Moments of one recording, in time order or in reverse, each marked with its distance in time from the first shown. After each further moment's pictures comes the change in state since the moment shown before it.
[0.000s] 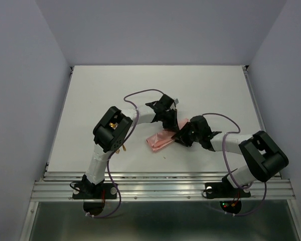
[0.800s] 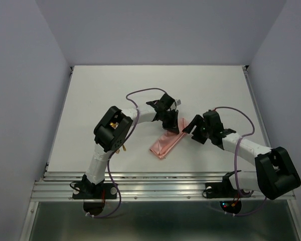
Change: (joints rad) left arm 0.000 0.011 0.043 -0.077 0.039 0.119; right arm -0.155 -0.193 0.066 -0.266 0.055 -0.255
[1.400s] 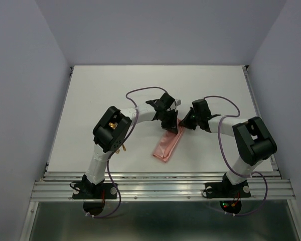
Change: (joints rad) left arm 0.002 -0.020 0.007 -0.055 -0.024 0.055; right arm 0.000 0.399 0.227 0.121 0.031 -0.012
